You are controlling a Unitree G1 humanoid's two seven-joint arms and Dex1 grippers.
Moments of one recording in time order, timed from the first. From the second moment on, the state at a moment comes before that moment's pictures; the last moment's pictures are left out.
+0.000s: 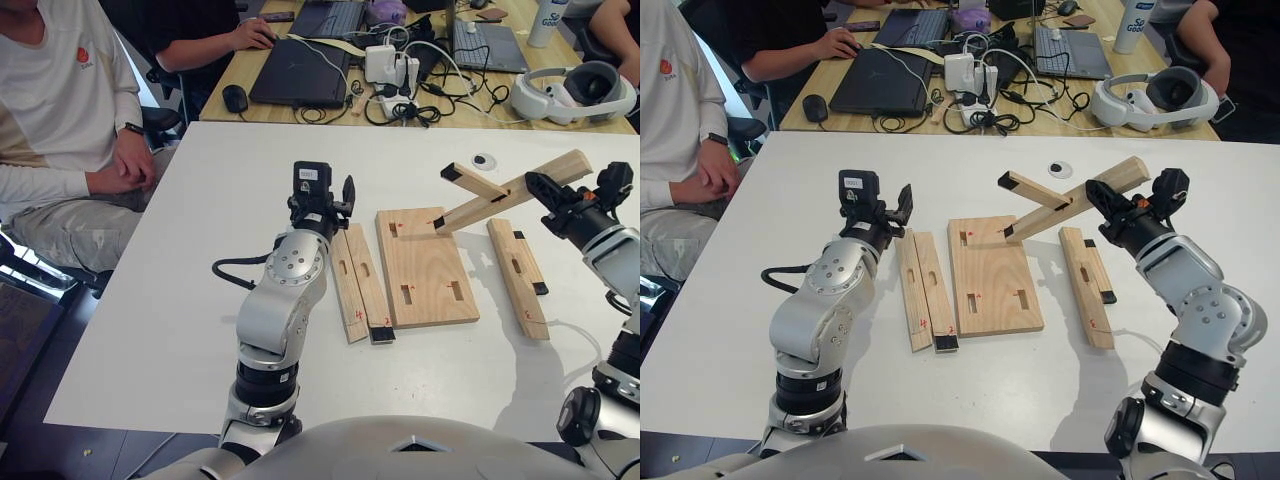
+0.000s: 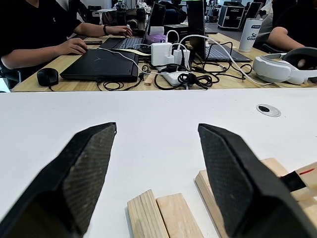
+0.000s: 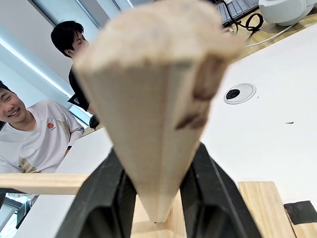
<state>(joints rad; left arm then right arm) -0.22 -0.06 -0.20 -0.54 -0.07 0.90 0.17 -0.25 -0.44 -0.53 -0.14 0.97 0.98 0.14</state>
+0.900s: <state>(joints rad) -0.24 -0.06 -0.22 -0.50 -0.07 0.88 0.18 -0.46 -0.40 -0.05 -0.10 0.59 0.78 0.23</state>
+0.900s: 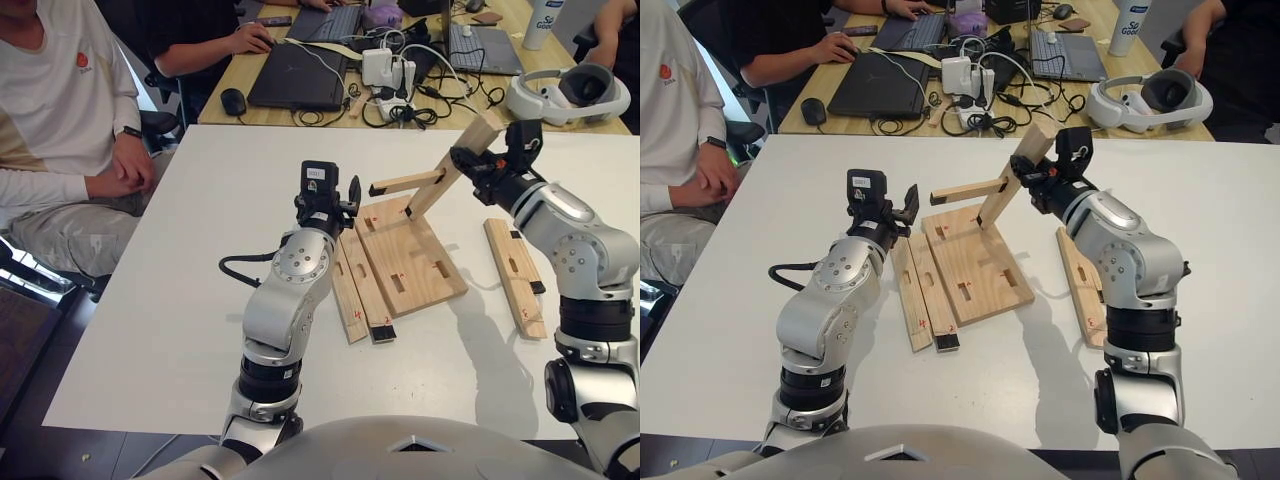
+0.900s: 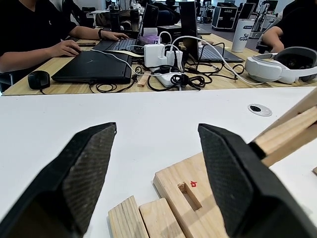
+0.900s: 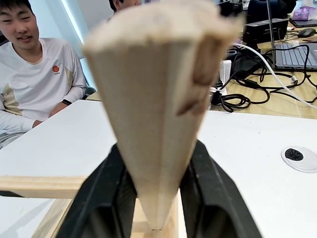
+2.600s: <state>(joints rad) -0.20 -0.06 -0.08 -0.63 0.01 0.56 0.40 -0.62 -0.29 -0.16 0.42 0.38 0.23 0.55</state>
